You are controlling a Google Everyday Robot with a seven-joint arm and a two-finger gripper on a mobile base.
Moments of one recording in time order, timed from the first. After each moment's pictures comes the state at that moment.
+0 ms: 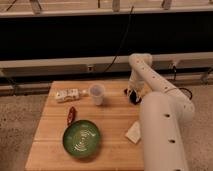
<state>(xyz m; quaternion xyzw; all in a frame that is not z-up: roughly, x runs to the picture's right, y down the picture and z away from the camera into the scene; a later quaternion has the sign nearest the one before) 0.194 0.066 0.923 -0.35 -0.31 -0.53 0.71</state>
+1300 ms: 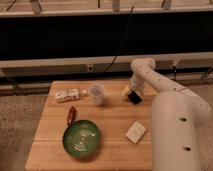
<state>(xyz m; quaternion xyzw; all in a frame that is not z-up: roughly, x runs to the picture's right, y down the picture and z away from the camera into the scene) 0.192 0.072 0.956 -0.23 -0.24 -0.68 0.65</state>
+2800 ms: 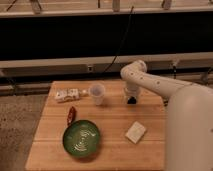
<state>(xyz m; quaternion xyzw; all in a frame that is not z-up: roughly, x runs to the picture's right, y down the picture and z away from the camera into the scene) 0.172 0.088 0.872 -0.25 -0.20 -0.69 0.65</state>
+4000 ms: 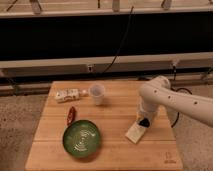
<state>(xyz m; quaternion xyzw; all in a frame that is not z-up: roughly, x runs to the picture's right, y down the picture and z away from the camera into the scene) 0.212 0.194 0.768 -0.29 -0.23 -0.58 0.72</state>
